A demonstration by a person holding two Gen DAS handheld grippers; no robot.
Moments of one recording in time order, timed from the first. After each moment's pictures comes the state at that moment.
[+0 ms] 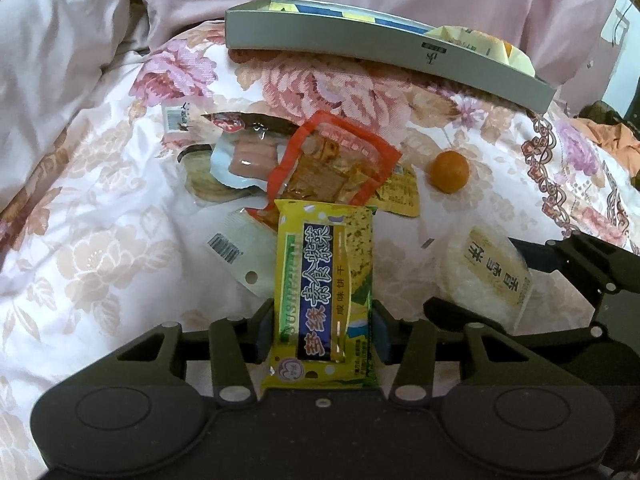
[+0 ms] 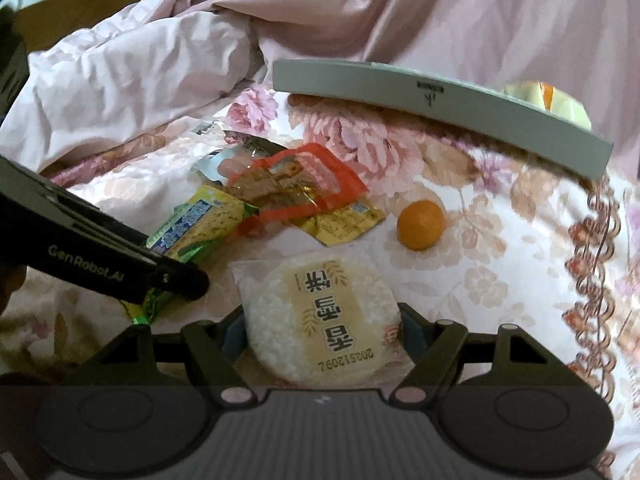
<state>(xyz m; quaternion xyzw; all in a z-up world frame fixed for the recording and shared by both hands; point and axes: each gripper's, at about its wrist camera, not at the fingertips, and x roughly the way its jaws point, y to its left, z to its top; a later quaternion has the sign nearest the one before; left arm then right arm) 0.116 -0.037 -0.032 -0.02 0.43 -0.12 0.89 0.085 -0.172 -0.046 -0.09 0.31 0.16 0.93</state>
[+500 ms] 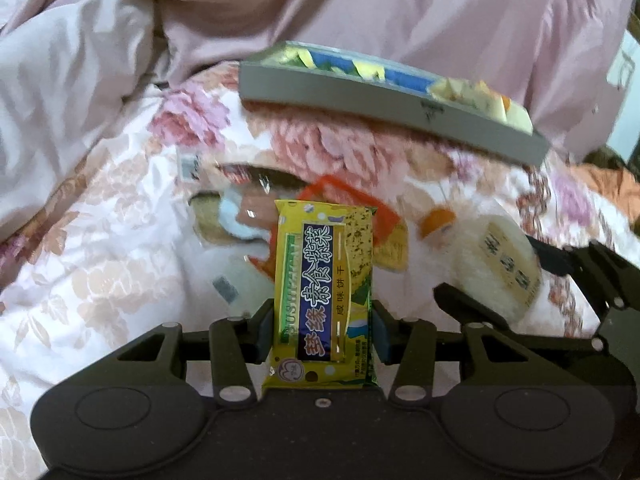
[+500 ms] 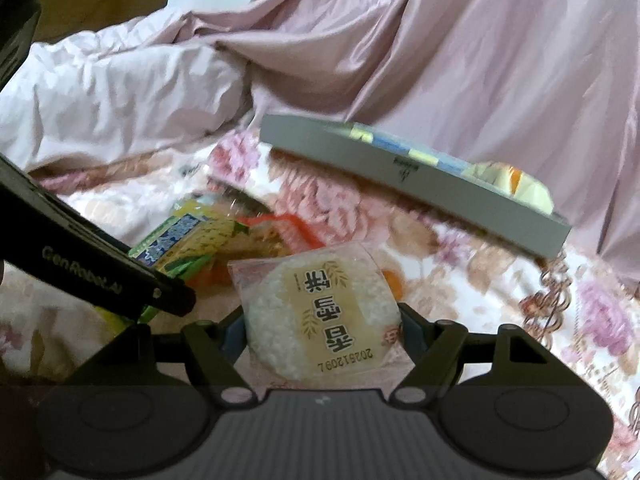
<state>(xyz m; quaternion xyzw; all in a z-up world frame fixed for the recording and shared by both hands) 0.111 -0.041 -0.006 -0.05 0.38 -0.10 0.92 0.075 -0.169 -0.027 -0.15 0.22 0.12 0.96</state>
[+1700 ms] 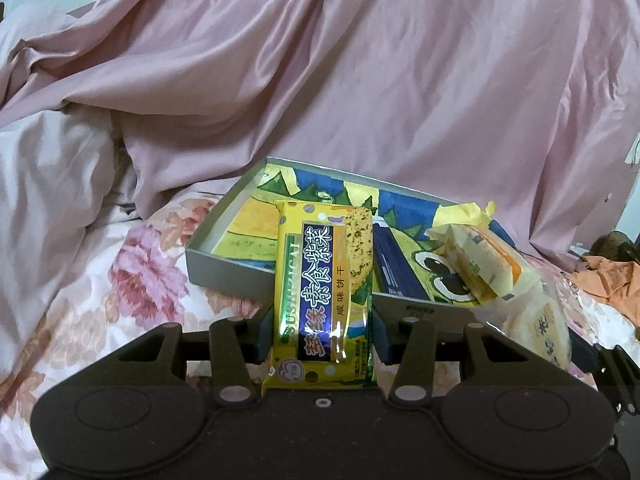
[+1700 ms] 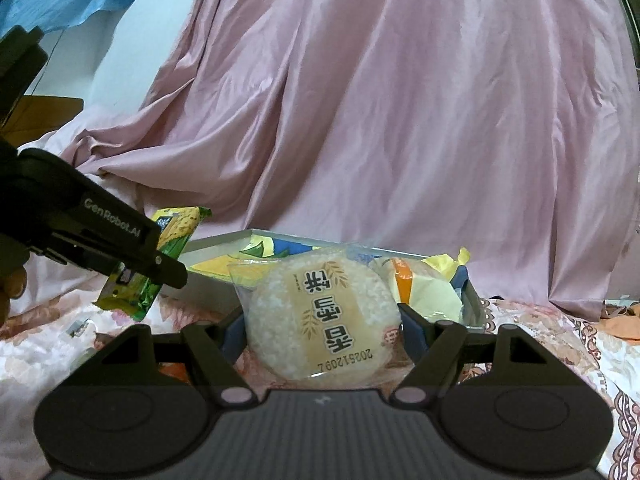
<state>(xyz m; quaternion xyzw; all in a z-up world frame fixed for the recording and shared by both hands) 0.220 -0.081 0.073 -0.07 0.29 -0.08 0.95 0.145 -0.235 0.023 -0.04 0.10 0.04 0.99</state>
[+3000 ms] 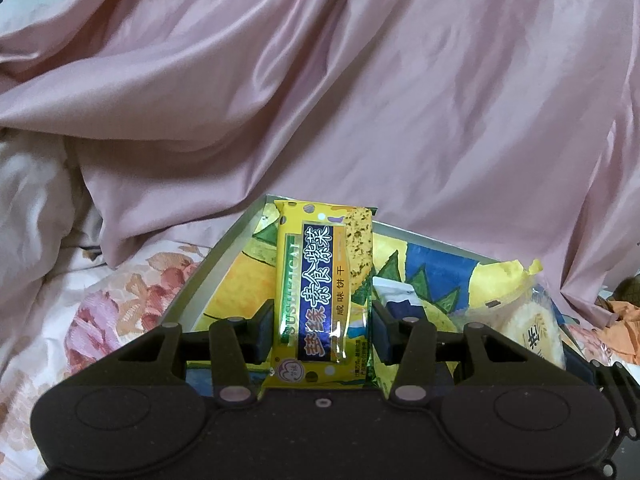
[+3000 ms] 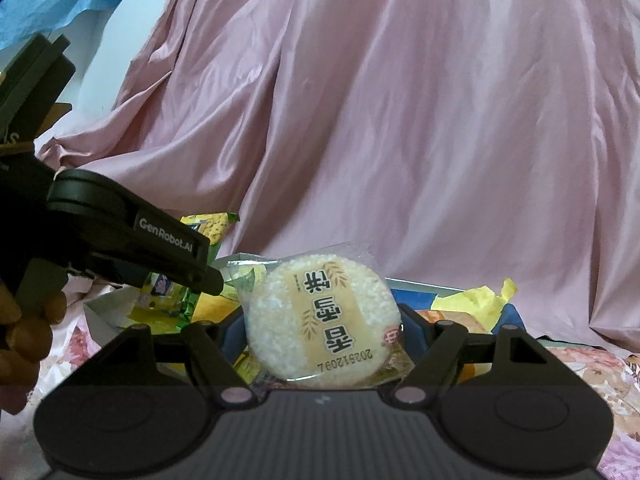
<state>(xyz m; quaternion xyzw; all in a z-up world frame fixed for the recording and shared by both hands) 0.329 -0.085 0.070 -0.09 0.28 -0.06 0.95 0.236 -0.224 0.043 -0.03 0.10 0.05 0.99</state>
